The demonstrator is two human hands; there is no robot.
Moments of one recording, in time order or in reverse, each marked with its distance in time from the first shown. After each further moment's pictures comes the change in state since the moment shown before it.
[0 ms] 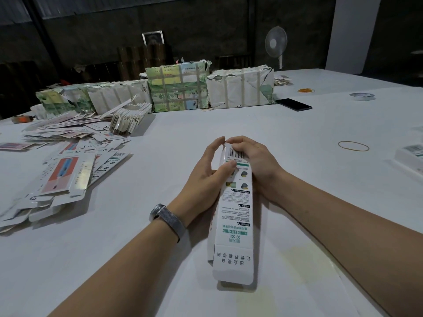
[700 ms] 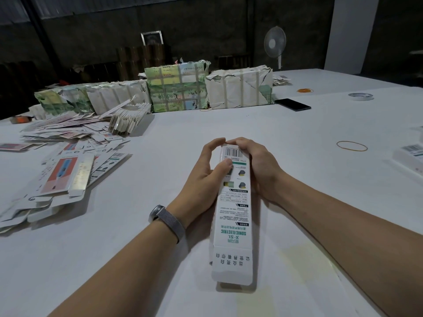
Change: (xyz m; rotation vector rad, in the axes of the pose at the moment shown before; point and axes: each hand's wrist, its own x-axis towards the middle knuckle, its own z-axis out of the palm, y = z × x) left_hand 0.000 -0.004 -0.001 -0.062 -0.029 0.020; right_hand -0.004 0.002 -0.001 -0.023 -0.036 -0.002
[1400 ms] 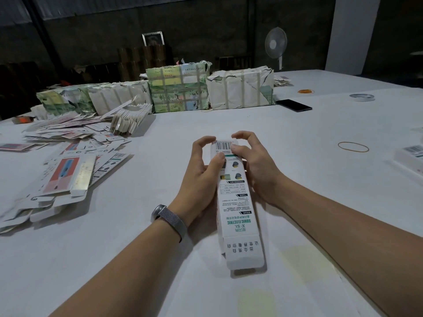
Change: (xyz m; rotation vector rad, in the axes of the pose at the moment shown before) left_hand 0.006 -0.005 -0.002 -0.022 0.152 0.065; right_hand -0.003 0.003 0.000 -0.013 -0.027 -0.048
